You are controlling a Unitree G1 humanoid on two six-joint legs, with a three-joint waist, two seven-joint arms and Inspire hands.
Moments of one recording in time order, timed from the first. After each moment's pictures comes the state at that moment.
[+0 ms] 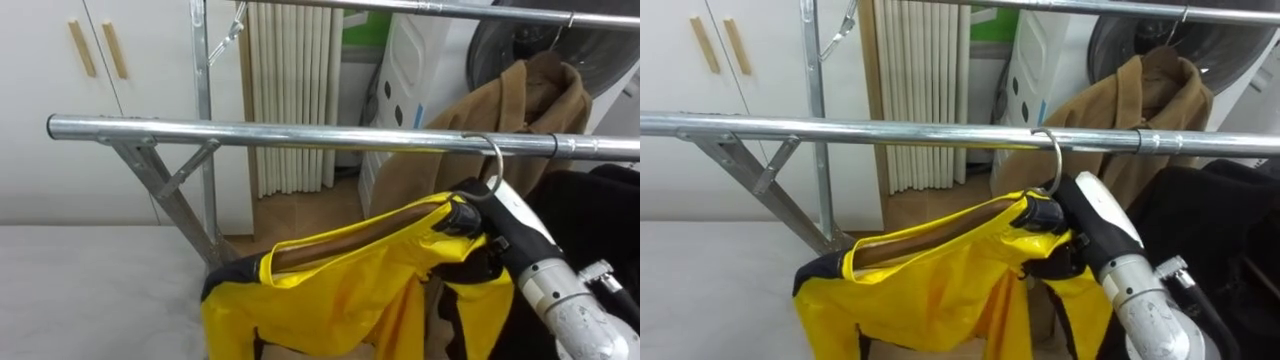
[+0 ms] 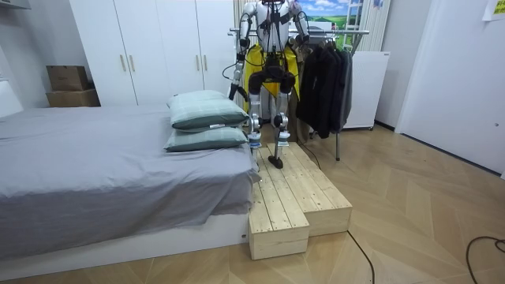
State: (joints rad) left arm 0.16 0.25 0.00 1.16 0.17 0.04 0.13; right arm -0.08 -0.41 0.05 -0.10 -0.33 0.10 0.15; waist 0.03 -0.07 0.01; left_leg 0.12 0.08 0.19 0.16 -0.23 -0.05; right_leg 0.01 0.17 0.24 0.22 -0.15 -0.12
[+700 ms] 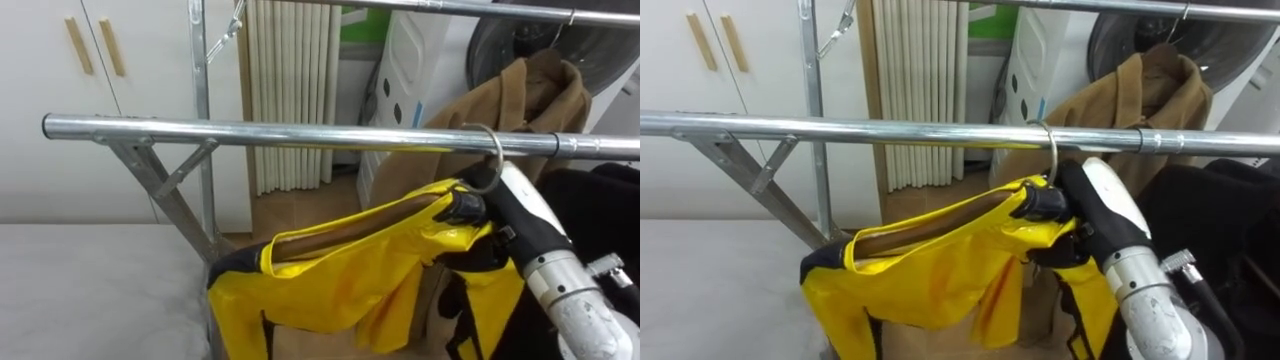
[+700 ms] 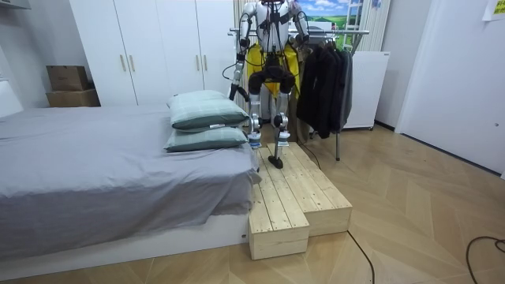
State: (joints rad) left arm 0.16 0.24 0.02 1.14 0.17 0.07 0.11; right arm -0.08 -0.41 0.02 -0.12 -0.24 0.10 0.11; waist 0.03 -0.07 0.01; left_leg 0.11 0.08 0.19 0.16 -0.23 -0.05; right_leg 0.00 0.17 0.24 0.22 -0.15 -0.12
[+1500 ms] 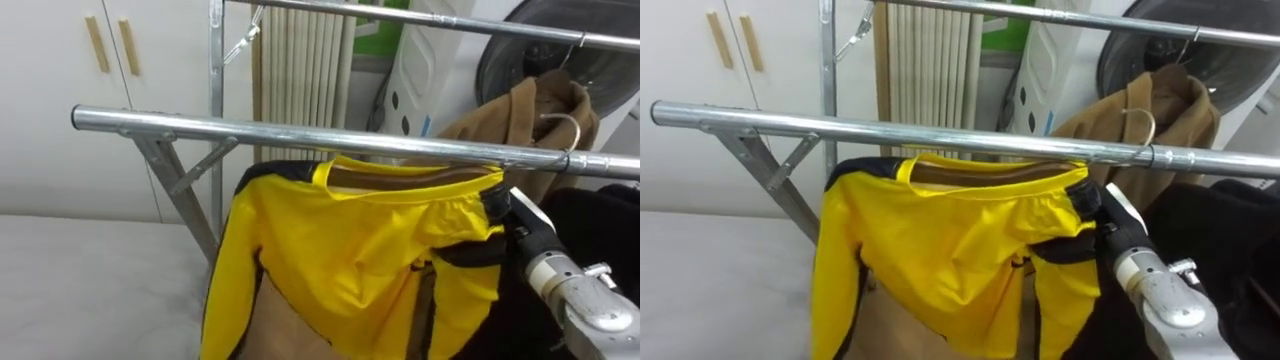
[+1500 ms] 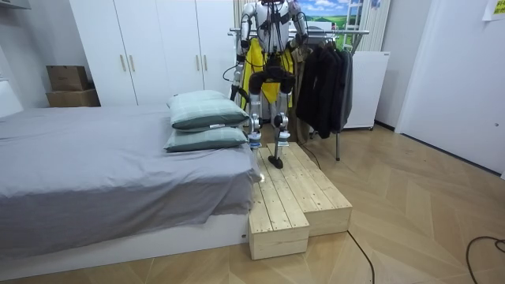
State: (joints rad) left arm 0.18 0.25 0.10 1.11 0.23 0.07 0.05; right arm -0.29 -0.44 0.01 0.37 0.14 0.13 0.19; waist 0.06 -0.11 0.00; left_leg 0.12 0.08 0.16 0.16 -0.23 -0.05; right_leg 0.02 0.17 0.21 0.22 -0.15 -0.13
